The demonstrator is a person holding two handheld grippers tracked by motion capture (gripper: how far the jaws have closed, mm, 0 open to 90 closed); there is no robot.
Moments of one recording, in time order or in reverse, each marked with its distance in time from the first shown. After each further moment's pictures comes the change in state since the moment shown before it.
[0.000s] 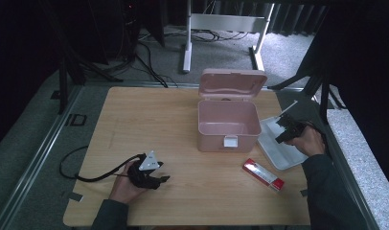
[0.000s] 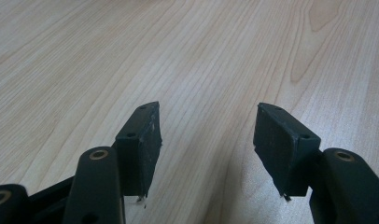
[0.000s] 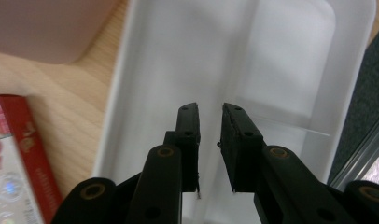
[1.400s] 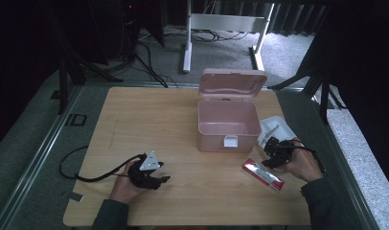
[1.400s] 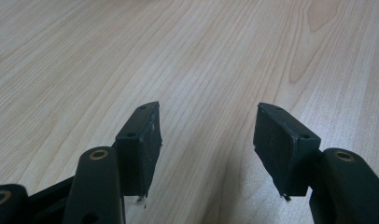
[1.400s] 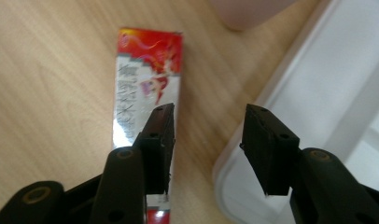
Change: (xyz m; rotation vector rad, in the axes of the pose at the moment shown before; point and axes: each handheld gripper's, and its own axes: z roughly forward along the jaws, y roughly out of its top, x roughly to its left) left arm -0.001 0.001 0.001 0.001 -0.002 0.001; right arm 0.092 -0.033 -0.009 -0.023 0.025 -0.349
